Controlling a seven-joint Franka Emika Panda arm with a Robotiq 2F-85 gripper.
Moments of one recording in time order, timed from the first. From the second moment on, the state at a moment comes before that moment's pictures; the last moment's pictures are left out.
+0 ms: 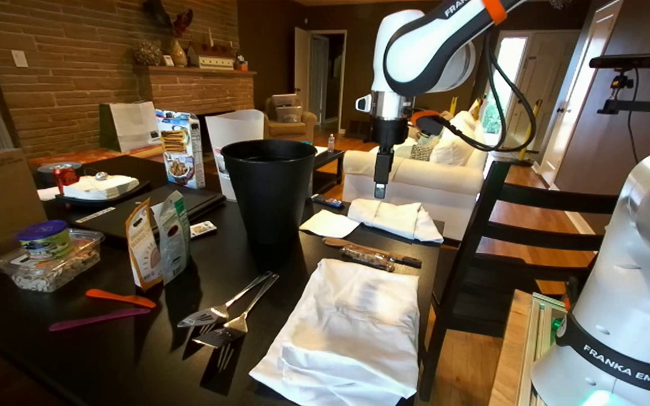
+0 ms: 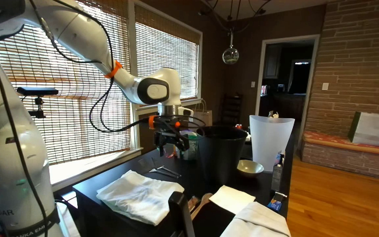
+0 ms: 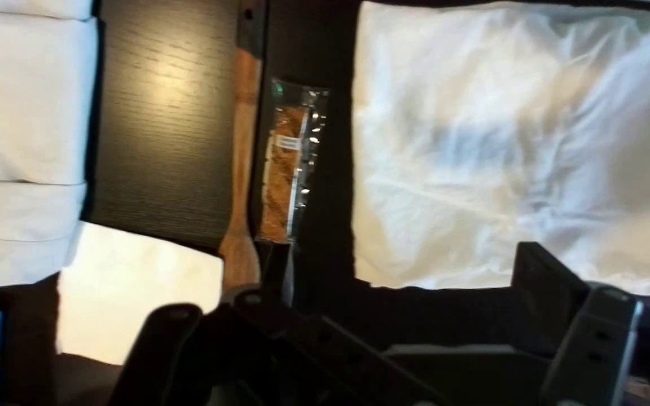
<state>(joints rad) -0.04 -0.26 -0.18 -2.52 -0.13 2.29 -0.48</state>
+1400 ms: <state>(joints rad) -0.21 0.19 -0.24 -2.49 -0.26 2.69 -0.35</state>
